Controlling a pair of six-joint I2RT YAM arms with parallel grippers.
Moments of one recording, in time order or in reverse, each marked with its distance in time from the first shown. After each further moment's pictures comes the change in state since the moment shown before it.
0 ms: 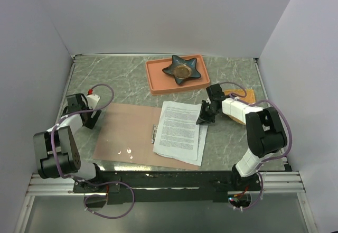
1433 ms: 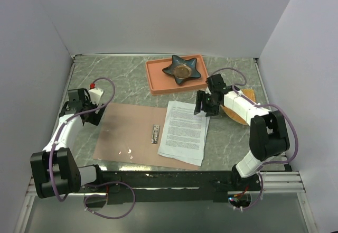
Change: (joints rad) left arm -0.104 -0.201 0.101 -0.282 0.055 -0.132; right arm 0.012 -0.050 0.162 -0.135 0.056 -0.193
